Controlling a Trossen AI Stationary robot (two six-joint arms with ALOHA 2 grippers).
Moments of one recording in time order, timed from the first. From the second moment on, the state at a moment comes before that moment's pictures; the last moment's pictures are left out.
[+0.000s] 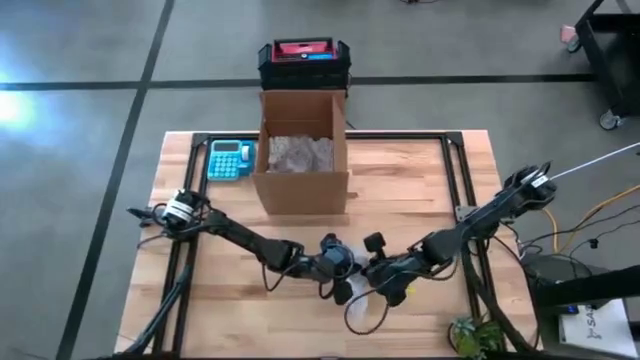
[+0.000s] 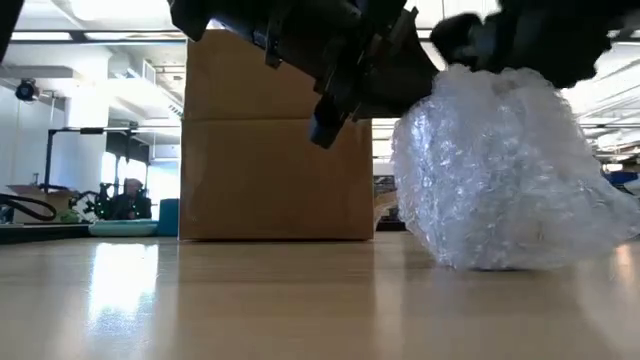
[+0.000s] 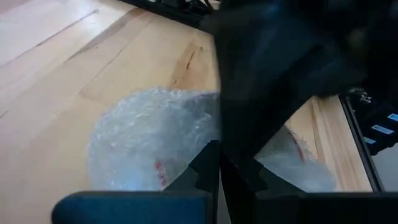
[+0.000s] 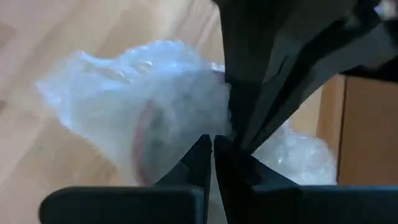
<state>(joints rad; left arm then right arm) -0.35 2.00 1.28 0.24 -0.38 -0.53 0.50 1.62 0.94 -0.32 0.30 -0.08</state>
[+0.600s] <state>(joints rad) -0.36 1.93 1.28 0.24 -0.37 -0.50 0.49 1.65 0.94 -0.32 0.29 -0.11</state>
